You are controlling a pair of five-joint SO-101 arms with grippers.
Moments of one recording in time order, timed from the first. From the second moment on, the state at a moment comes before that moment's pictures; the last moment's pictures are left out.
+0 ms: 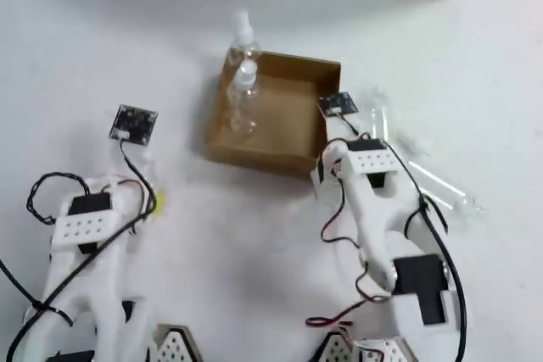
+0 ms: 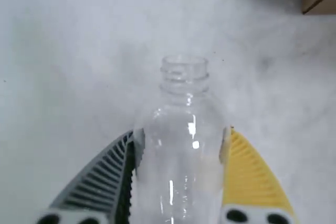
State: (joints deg) left arm -15.4 -35.1 66.8 42.4 -18.5; right arm -9.7 0.0 37.5 53.5 7.8
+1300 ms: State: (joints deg) left arm -6.2 -58.9 63.0 51.4 -6.5; right arm 1.6 -47.2 44.0 75.0 7.8
